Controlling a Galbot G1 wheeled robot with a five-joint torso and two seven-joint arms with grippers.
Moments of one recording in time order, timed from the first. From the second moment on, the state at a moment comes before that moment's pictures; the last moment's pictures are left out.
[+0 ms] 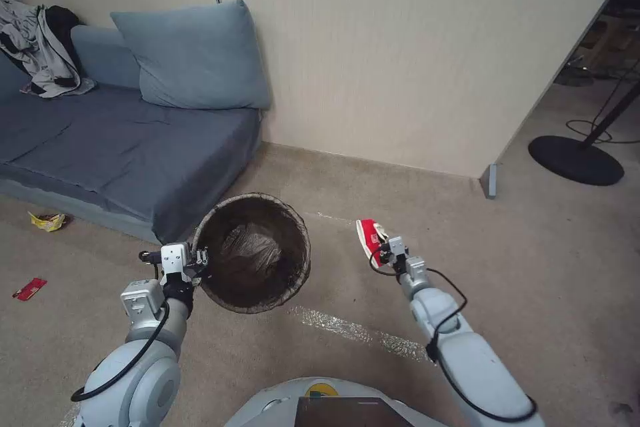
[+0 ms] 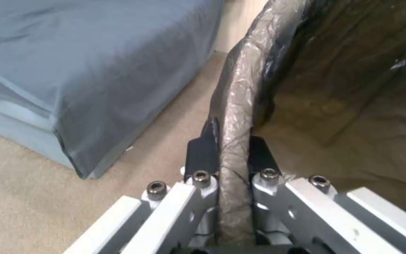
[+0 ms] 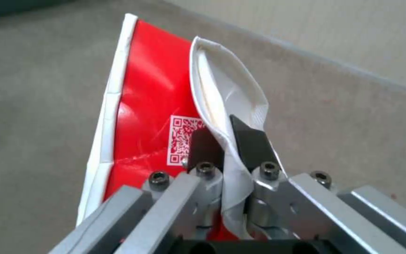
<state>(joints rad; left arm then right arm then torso) 1.72 -1.31 -0.61 -2.45 -0.43 0.51 -0.31 -1.23 1.19 0.35 1.60 0.19 -0.11 -0.03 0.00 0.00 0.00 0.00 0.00</state>
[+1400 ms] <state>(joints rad) 1.72 -1.31 -0.60 -2.46 -0.41 0.51 -0.31 -0.74 0.72 -0.17 2.18 0.75 -0.37 -0.11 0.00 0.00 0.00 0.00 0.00</state>
